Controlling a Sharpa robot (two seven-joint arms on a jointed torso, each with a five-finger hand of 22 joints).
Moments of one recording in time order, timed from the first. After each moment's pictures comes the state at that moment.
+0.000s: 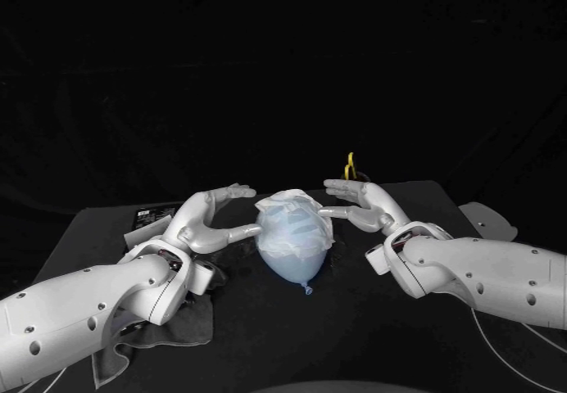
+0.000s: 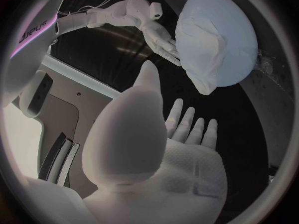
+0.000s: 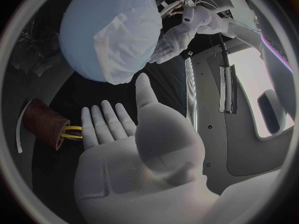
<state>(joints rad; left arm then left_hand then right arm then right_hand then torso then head) 1.05 -0.84 -0.06 1.62 -0.60 -0.56 0.48 1.59 -0.27 -0.07 0.30 0.05 0.60 0.18 0.21 0.16 0.47 0.18 0.06 0.04 0.19 0.21 0.08 0.04 0.08 0.17 0.30 0.06 0.03 1.10 -0.91 -0.17 1.57 -0.64 -0.73 0.41 1.31 0.19 -0.29 -0.16 0.05 0.59 0.17 0.06 0.14 0.63 0.26 0.06 0.05 0.47 0.25 0.05 0.09 0.12 0.35 0.29 0.05 0.21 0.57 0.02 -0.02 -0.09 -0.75</state>
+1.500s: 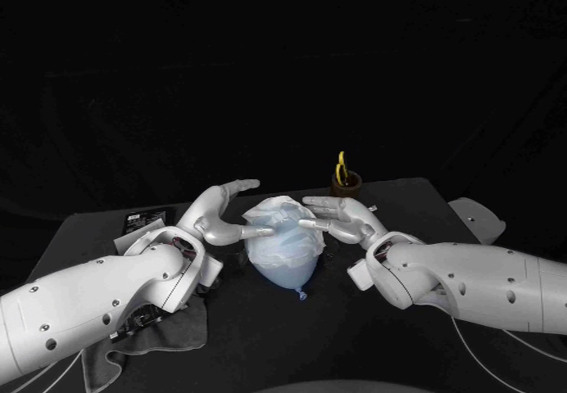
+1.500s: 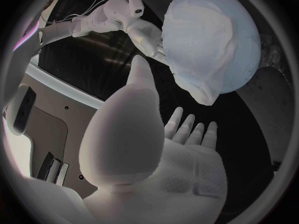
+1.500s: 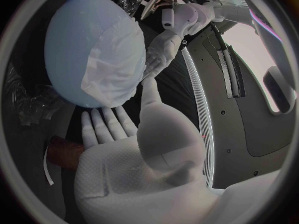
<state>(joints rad) 1.10 -0.76 -0.05 1.60 -0.77 -0.57 0.17 1.55 -0.31 -0.21 0.30 0.05 0.42 0.15 0.13 0.12 0.31 0.22 0.03 0.04 0.10 0.23 0.03 0.02 0.08 0.12 0.29 0.04 0.03 1.06 -0.89 -0.16 1.62 -0.48 -0.61 0.40 1.27 0.17 -0.34 0.00 0.06 0.55 0.17 0.06 0.11 0.59 0.27 0.05 0.05 0.40 0.26 0.05 0.06 0.11 0.26 0.30 0.05 0.17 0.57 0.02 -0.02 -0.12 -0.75</state>
